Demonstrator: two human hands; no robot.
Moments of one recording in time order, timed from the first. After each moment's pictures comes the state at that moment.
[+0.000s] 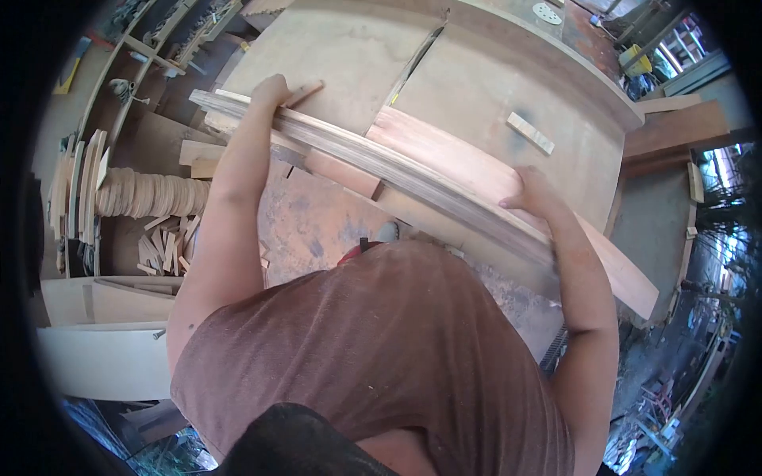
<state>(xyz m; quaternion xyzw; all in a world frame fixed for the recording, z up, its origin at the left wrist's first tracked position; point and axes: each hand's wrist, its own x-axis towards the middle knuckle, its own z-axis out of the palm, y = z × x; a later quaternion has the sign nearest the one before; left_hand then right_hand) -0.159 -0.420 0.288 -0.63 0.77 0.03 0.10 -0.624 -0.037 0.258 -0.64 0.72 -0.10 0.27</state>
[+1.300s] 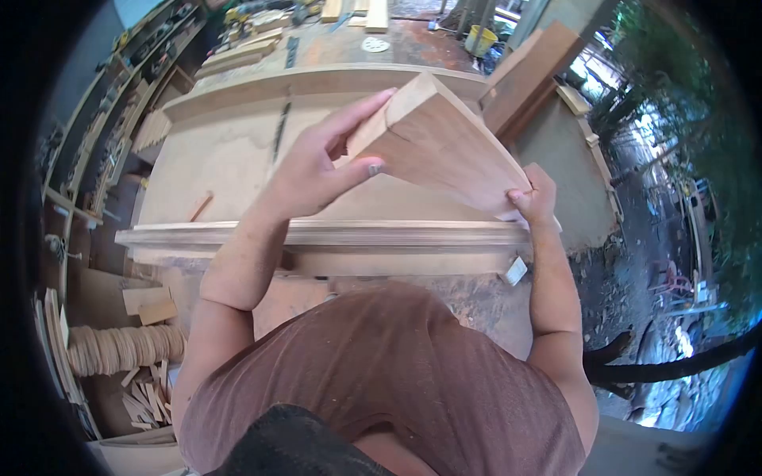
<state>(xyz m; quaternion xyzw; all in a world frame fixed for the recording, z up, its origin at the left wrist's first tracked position) -0.396 -0.114 0.484 0.11 0.76 0.59 -0.24 -0.705 0.155 0.359 -0.49 0.77 -0.38 -0.17</state>
